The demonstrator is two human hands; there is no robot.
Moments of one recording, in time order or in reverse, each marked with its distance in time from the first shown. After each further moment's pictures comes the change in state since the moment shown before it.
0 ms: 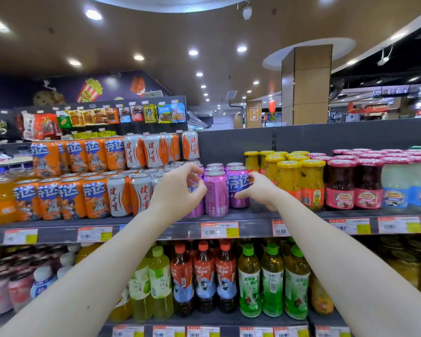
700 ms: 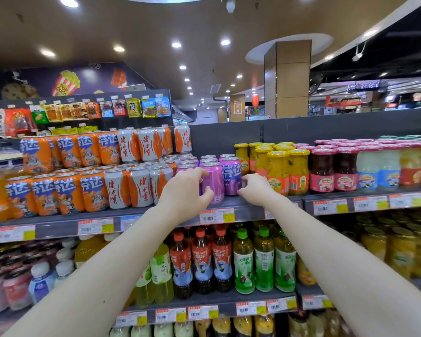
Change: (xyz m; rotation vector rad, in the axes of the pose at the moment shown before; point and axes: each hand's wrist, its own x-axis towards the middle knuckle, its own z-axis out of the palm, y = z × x) left_hand -0.021 0.016 -0.002 0.111 -0.183 0.044; right_hand -0.053 -0.006 0.012 -0.539 0.157 -0.001
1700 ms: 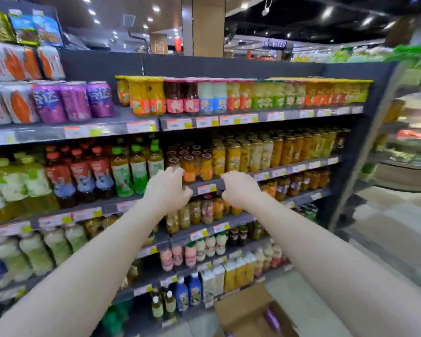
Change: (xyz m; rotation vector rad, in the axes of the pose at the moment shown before) left_hand -0.195 0.313 0.106 0.086 -0.434 0.038; right_hand -0.365 0.236 -0.147 -0.598 -0.175 0.071
